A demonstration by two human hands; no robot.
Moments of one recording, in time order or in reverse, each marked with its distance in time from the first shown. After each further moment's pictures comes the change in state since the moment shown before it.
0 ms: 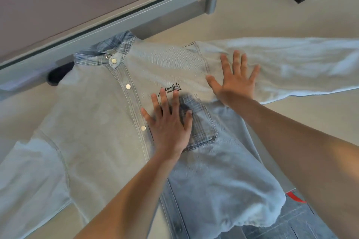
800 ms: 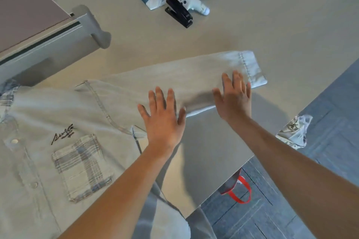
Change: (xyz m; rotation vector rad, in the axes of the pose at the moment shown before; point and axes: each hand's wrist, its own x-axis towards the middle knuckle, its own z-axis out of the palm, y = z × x) left_hand 0.047 0.285 -0.004 -0.100 -0.118 0.250; right_hand -0.013 0.295 -0.045 0.191 0.201 0.238
